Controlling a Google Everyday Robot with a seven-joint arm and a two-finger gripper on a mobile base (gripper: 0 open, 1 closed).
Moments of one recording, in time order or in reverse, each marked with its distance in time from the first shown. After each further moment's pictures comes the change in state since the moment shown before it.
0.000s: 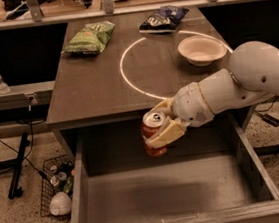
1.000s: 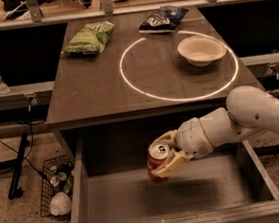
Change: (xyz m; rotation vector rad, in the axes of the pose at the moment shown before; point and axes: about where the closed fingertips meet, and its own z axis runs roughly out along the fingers) arm 0.079 0.030 0.044 -0.076 -0.046 -0.009
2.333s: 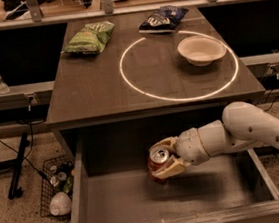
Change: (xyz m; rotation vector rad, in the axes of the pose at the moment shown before) arm 0.047 -0.018 0.024 0.041 -0.009 -0.039
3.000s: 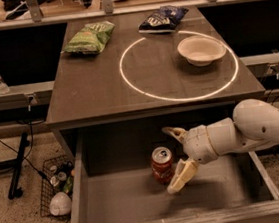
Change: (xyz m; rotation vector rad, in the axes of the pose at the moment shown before) arm -0.007 0.003 -0.024 0.065 0.030 0.022
